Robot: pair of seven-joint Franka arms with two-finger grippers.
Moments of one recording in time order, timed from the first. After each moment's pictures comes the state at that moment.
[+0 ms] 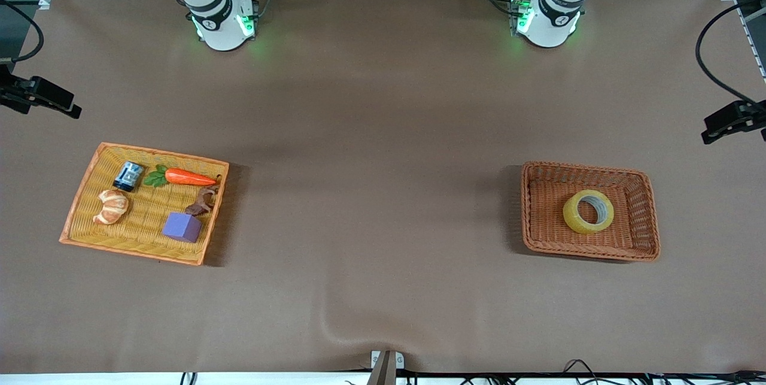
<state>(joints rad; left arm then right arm) 0.42 0.12 -0.37 -1.44 0.07 1.58 0.02 0.06 0.00 -0.14 -1.55 0.02 1.50 0.03</state>
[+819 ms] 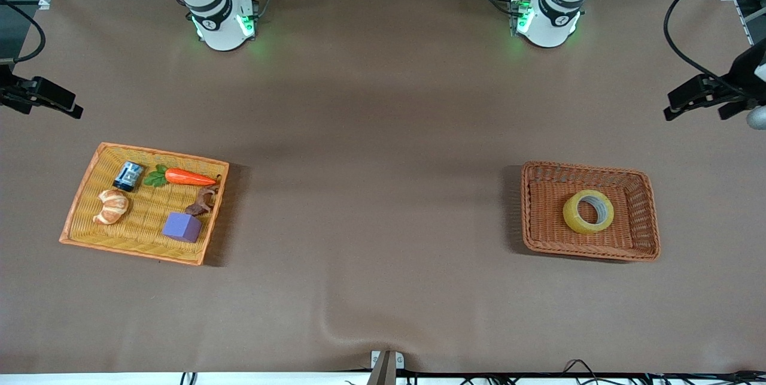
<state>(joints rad) 0.12 0.01 -0.13 -1.56 -0.04 1.56 -0.04 0.06 0.00 -0.15 -1.55 0.02 1.50 0.03</state>
